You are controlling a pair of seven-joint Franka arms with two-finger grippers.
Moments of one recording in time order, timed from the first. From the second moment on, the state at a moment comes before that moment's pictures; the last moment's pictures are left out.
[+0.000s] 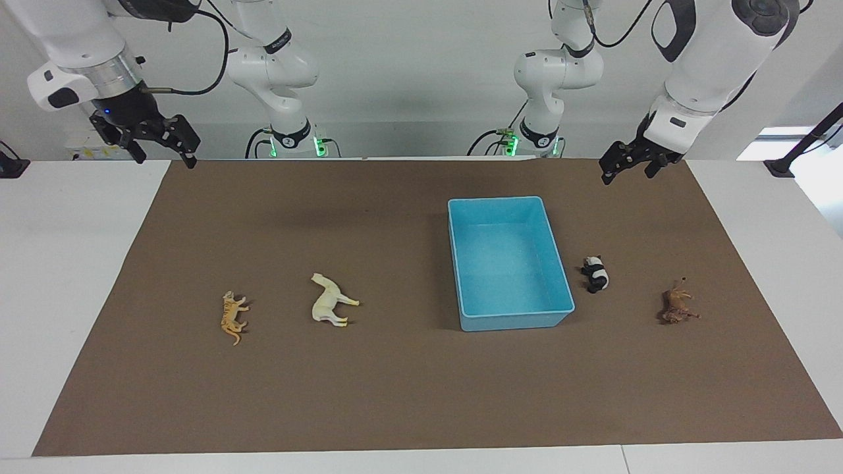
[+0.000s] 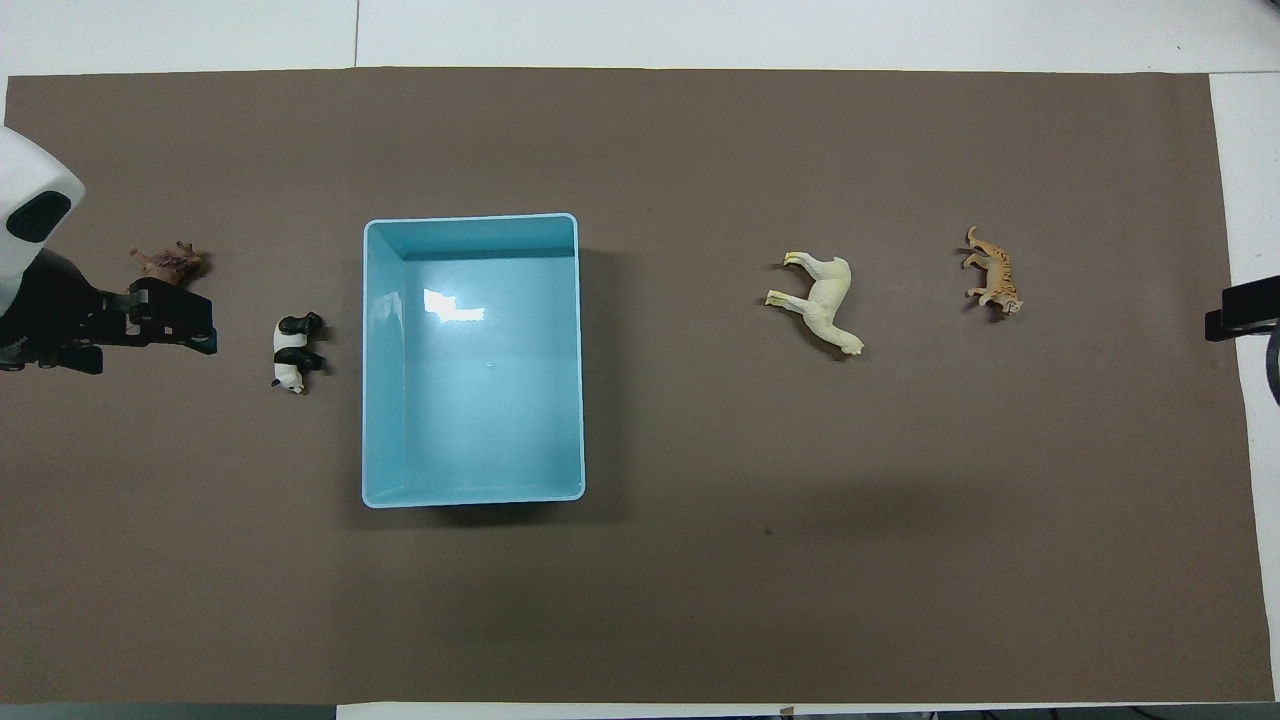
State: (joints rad) left arm -0.04 -0.03 -0.07 -1.65 -0.02 1.52 -0.20; right arm -0.04 -0.08 -0.07 -1.61 -0.02 1.51 0.04
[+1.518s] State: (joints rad) left arm -0.04 -0.03 -0.07 -1.65 -0.02 1.52 -0.20; right arm -0.05 0.08 -0.06 -1.83 -0.02 1.89 -0.09
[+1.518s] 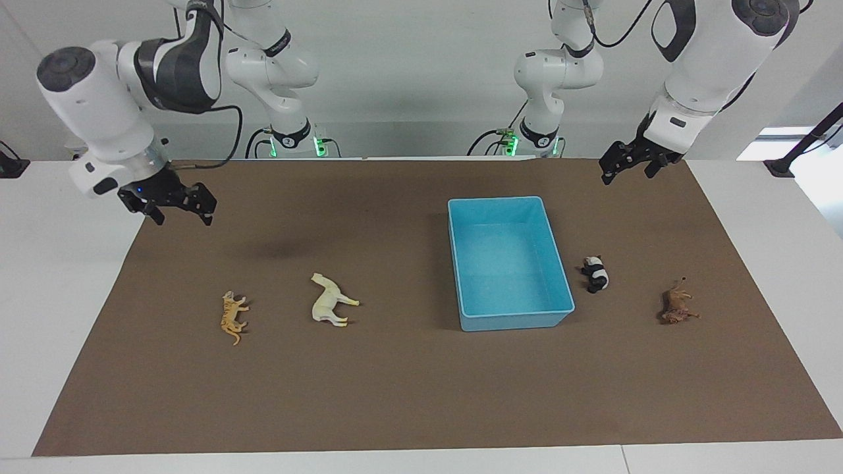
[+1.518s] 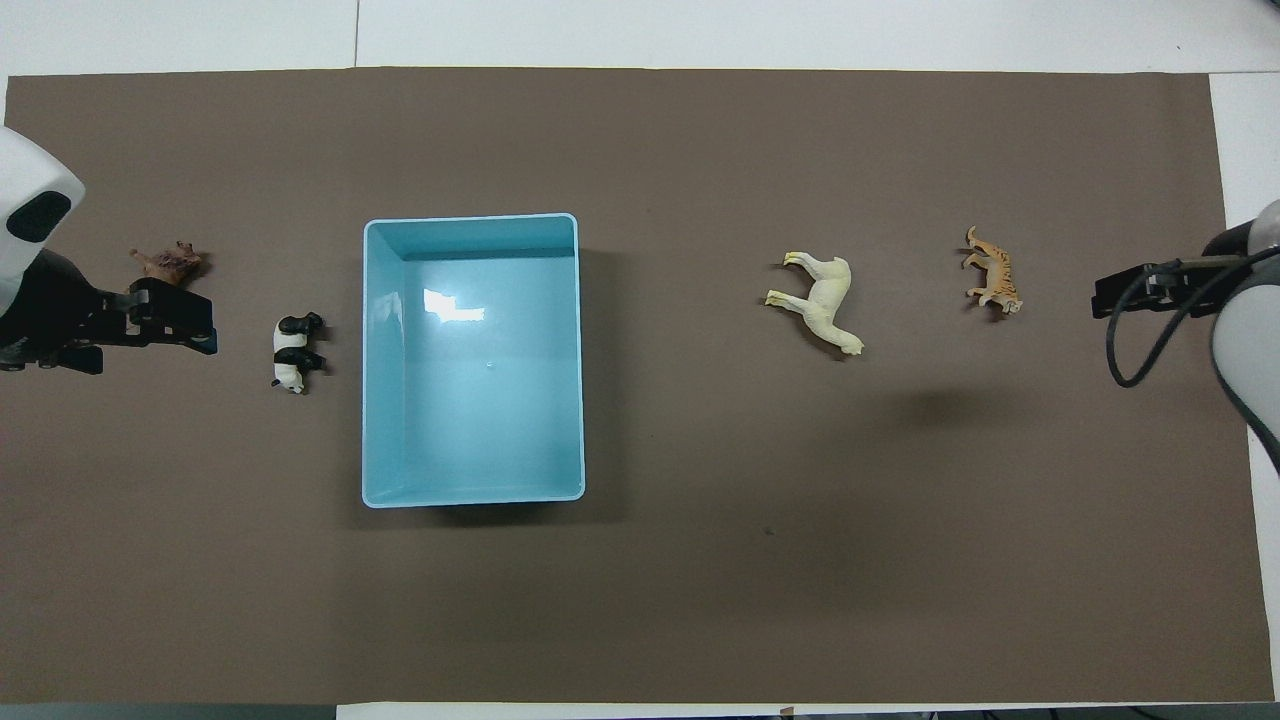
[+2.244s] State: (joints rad) left arm -0.04 -0.03 -0.07 -1.65 -0.02 1.54 -0.20; right arm -0.04 0.33 -0.06 -1.92 -0.02 2.35 -0.13
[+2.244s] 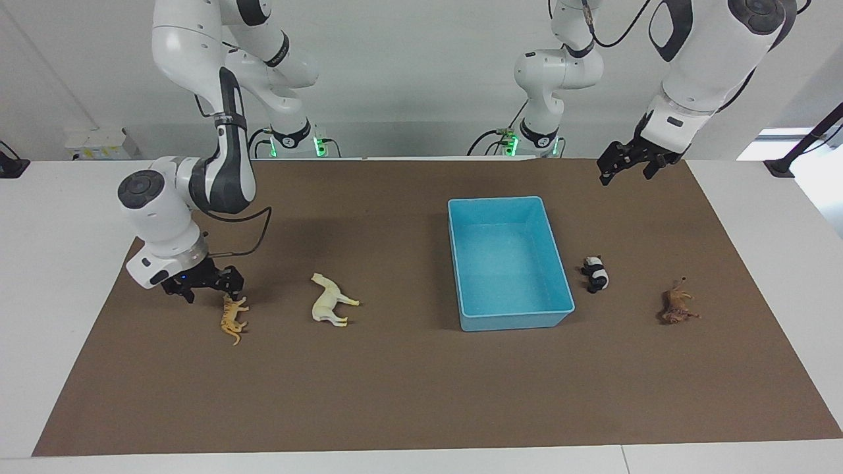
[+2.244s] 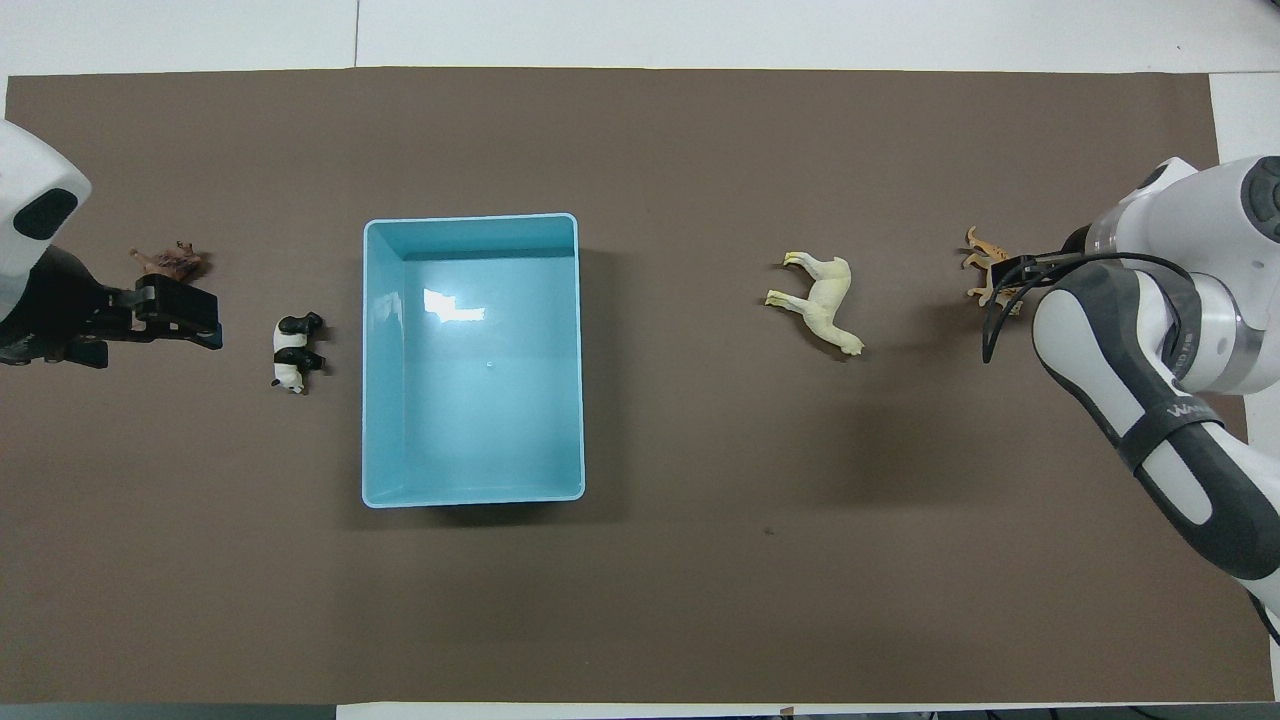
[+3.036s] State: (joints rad) left arm 0.03 -0.03 -0.06 -1.90 -0.02 1.97 -0.02; right arm -0.02 0.41 -0.05 -1.92 -0.02 2.45 -0.14
